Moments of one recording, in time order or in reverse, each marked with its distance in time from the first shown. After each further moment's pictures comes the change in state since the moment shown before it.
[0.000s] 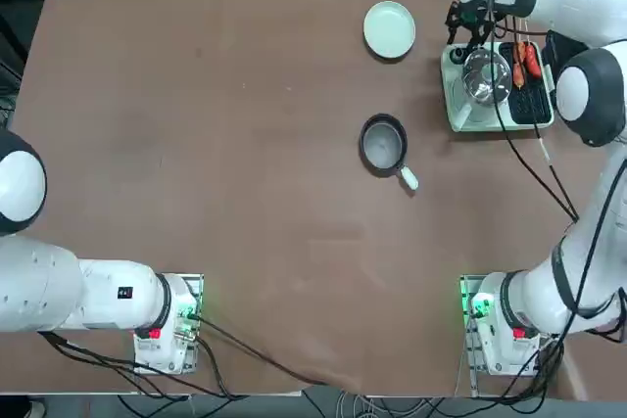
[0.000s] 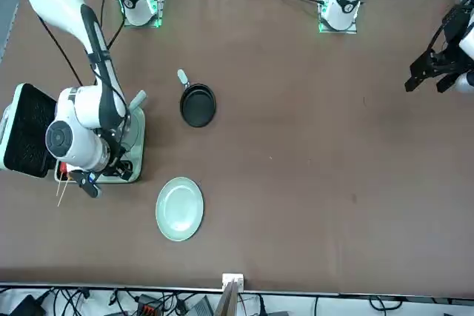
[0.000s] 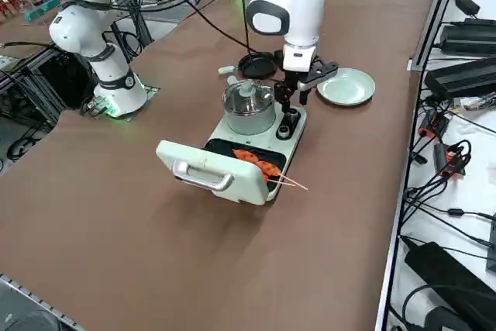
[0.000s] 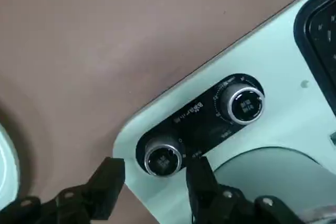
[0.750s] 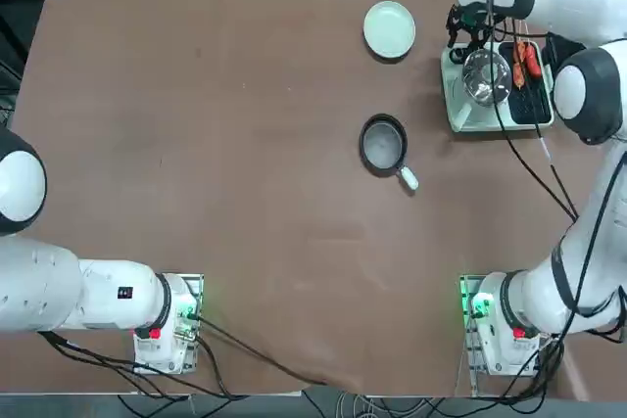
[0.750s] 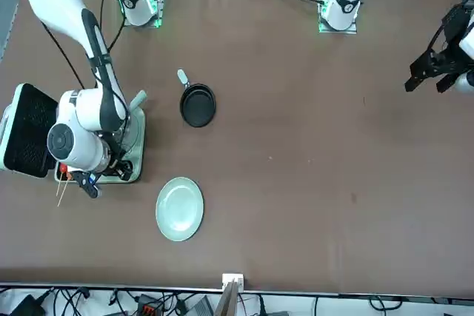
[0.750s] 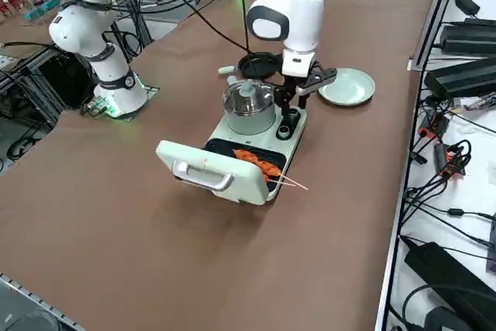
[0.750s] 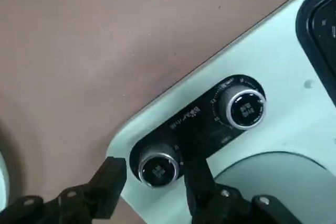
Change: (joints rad) arm -0.005 0.021 -0.001 0.000 0.001 0.016 0.010
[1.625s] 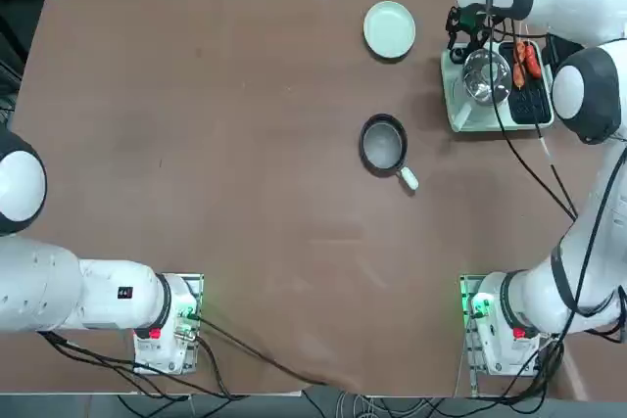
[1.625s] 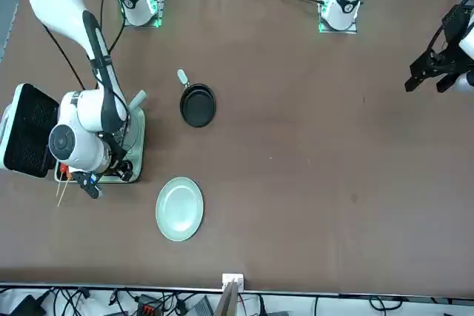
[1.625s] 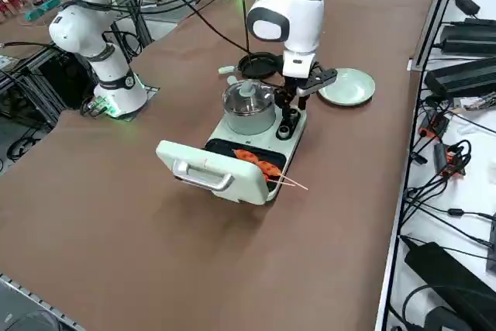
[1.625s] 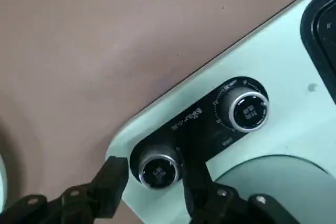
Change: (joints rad) arm 0.001 0.002 0.000 0.001 0.000 0.003 -0.018
